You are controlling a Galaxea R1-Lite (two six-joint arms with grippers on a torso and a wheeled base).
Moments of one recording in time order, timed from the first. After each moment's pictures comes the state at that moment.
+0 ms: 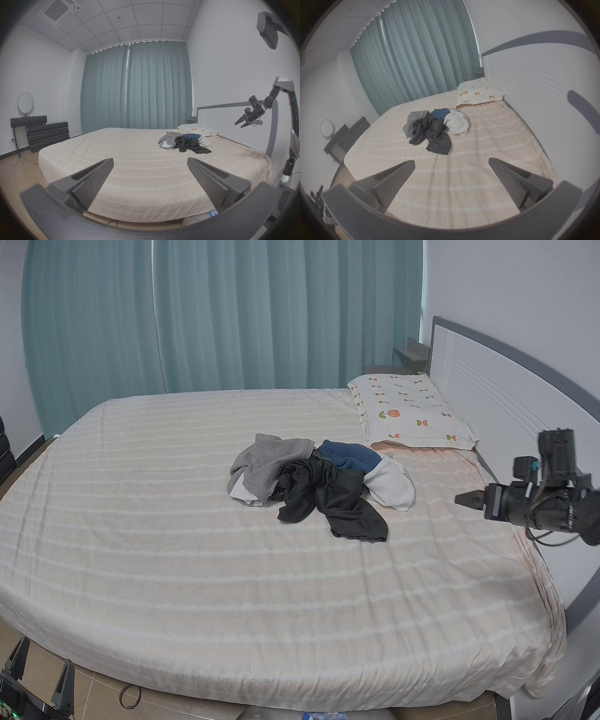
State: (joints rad) left arm 0.00 0.02 -0.02 0.00 0.02 -0.01; right arm 0.18 1.65 -0.88 -0.28 0.02 0.24
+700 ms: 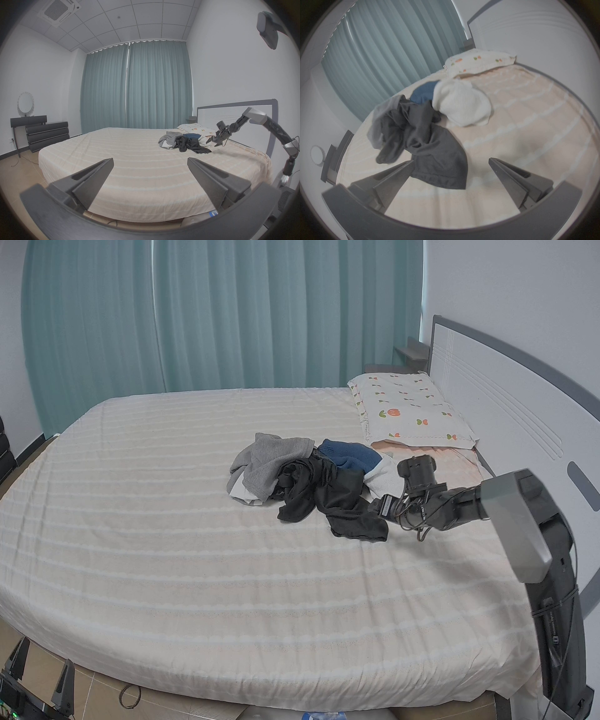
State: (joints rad) left arm 0.00 0.02 -0.02 0.00 0.02 -0.01; right arm 0.30 2.59 -1.88 -0.08 -0.13 0.52
